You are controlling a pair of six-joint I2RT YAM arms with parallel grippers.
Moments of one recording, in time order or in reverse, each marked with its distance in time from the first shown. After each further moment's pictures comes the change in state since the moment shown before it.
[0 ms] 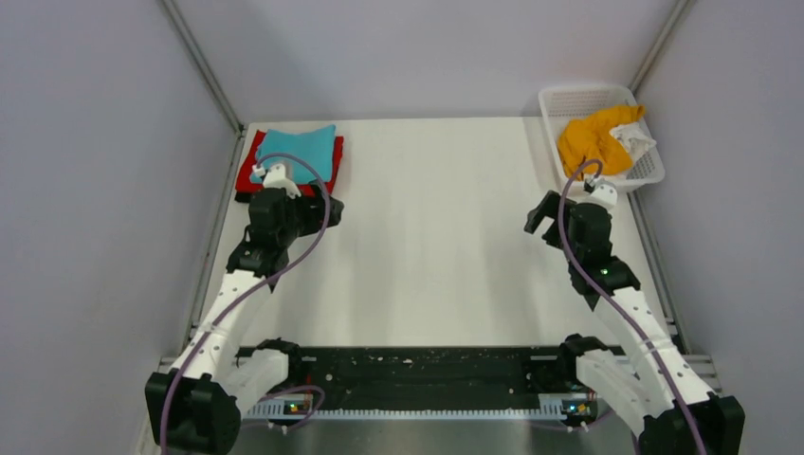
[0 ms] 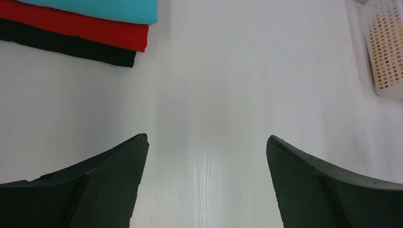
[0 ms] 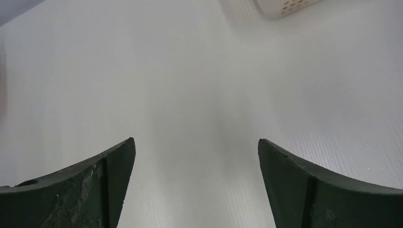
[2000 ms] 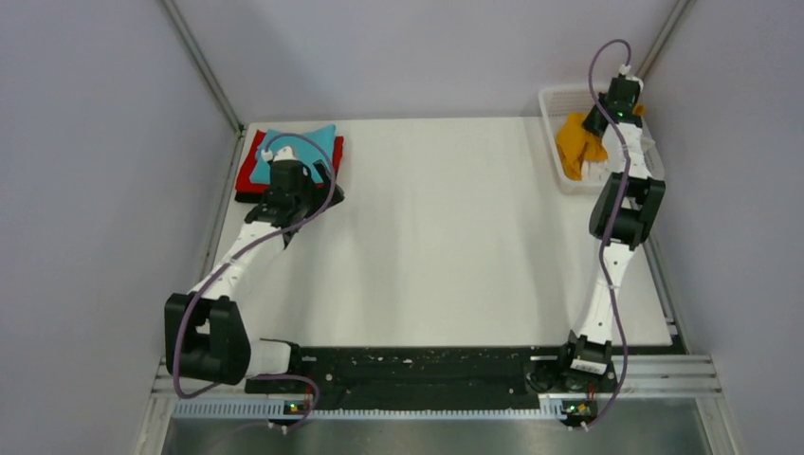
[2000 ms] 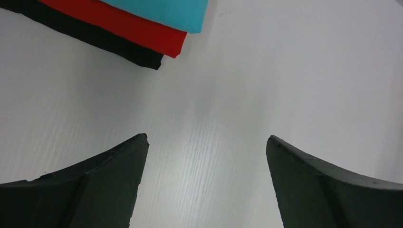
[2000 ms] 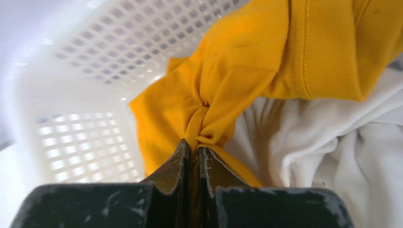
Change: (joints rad) left arm 0.000 0.367 0.194 -0.053 -0.145 -0.130; right arm -0.425 1.697 1.694 -0.143 -0.216 -0.174
